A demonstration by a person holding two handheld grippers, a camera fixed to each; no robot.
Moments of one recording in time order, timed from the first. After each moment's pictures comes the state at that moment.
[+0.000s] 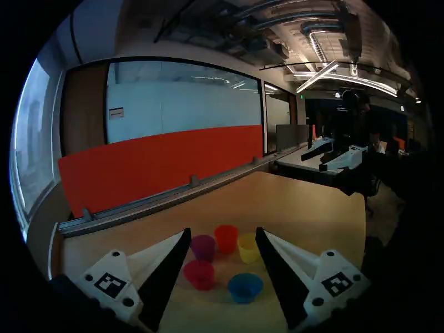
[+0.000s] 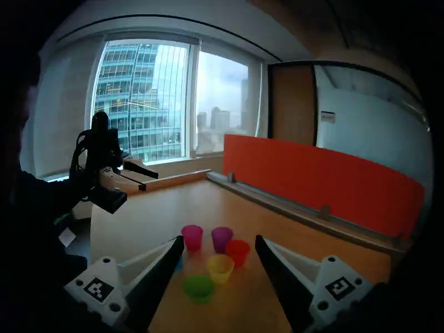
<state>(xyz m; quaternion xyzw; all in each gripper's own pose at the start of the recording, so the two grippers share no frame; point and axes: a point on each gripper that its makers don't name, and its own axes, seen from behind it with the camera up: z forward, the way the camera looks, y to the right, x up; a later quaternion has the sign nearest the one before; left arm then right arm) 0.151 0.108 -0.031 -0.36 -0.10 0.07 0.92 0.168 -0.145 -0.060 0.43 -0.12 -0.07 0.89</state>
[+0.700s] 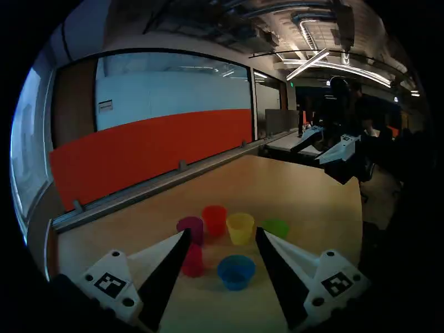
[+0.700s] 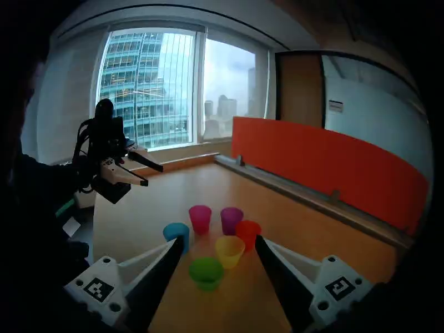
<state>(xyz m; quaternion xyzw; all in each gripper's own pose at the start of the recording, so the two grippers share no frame) 0.101 0.121 -0.048 -0.39 -0.13 0.09 0.91 0.117 -0.149 -0.073 0.44 -0.16 -0.09 0.88</state>
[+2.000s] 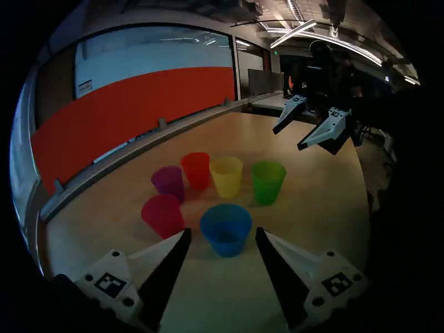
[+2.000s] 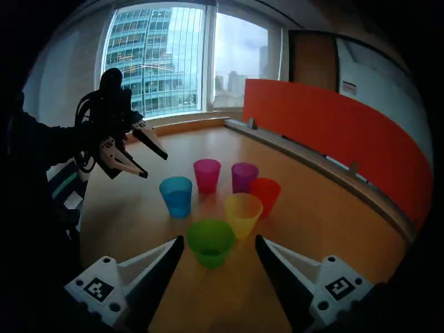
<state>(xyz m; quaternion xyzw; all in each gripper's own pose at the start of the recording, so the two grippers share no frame) -0.019 0.129 -0.059 -0.43 -0.21 0.16 0.86 -0.003 -0.166 -0.069 0.46 -0.23 -0.14 0.85</state>
